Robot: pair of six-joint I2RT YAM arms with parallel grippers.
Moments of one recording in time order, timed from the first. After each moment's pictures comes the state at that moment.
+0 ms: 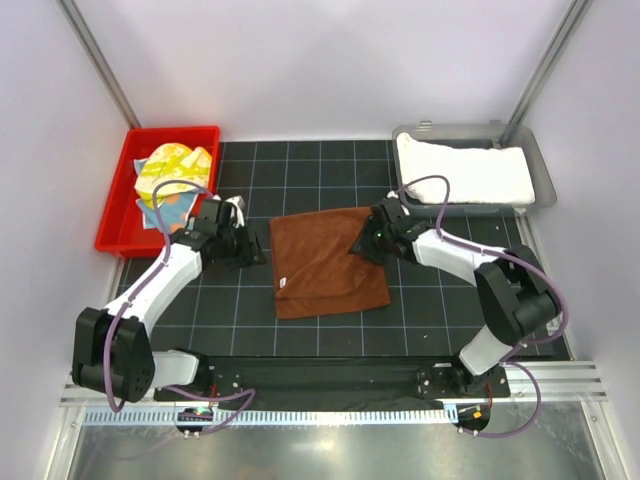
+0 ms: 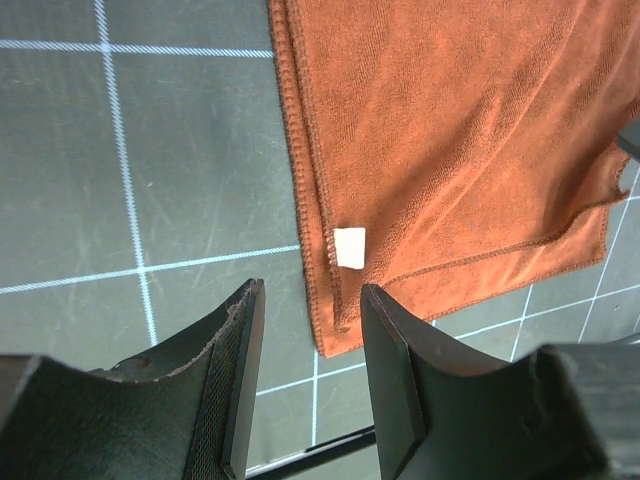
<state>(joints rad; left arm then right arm) -0.27 1.29 0.89 -0.56 0.21 -0.44 0.52 1.60 0.92 -0.23 -0.04 0.93</state>
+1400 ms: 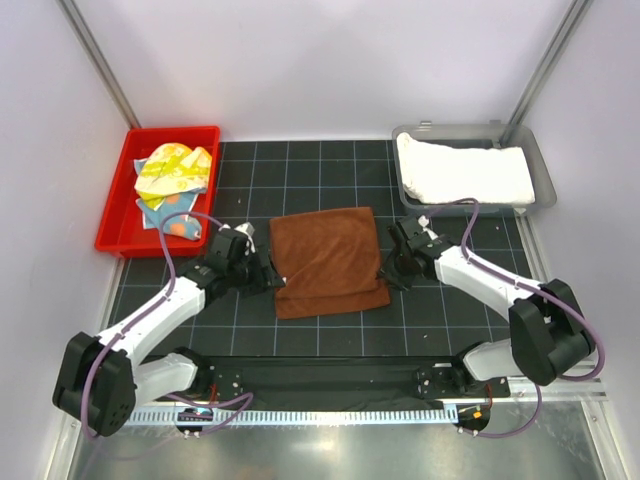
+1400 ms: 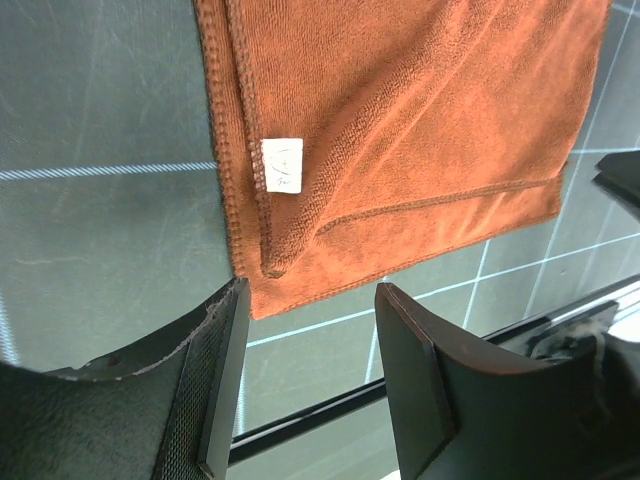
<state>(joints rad) -0.45 1.12 0.65 -0.42 0.18 -0.71 0.51 1.37 0.80 -0.56 0.05 1.11</state>
